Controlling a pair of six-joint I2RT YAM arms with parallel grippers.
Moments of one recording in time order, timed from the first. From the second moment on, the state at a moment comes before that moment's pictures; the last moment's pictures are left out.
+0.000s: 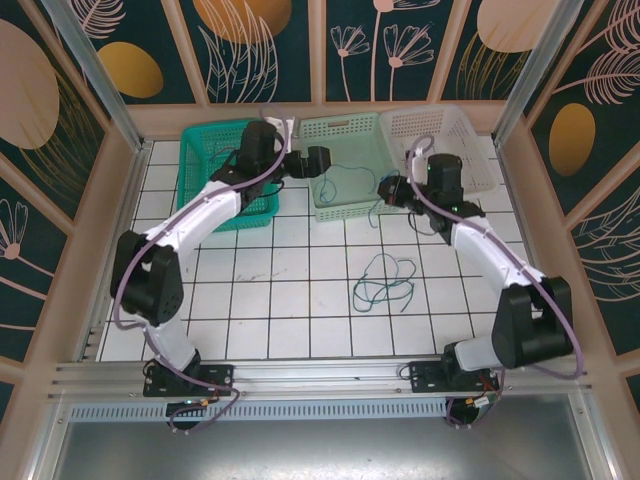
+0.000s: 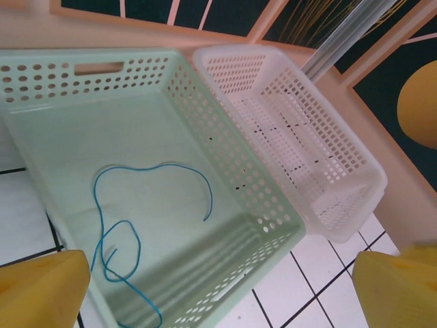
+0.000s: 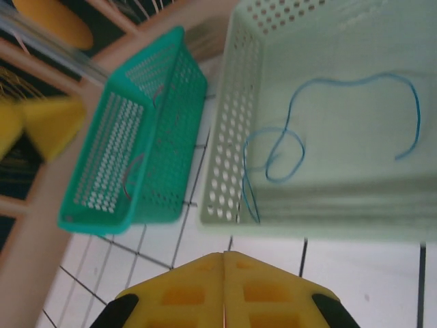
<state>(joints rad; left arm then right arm) -0.47 1.75 1.43 -0.09 0.30 -0.44 0.23 1.44 1.03 -0.08 -0.52 0.52</state>
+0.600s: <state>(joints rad) -0.57 1.49 1.00 -0.03 0.25 -0.38 0.22 2.09 1.71 -0.21 -0.52 0.77</state>
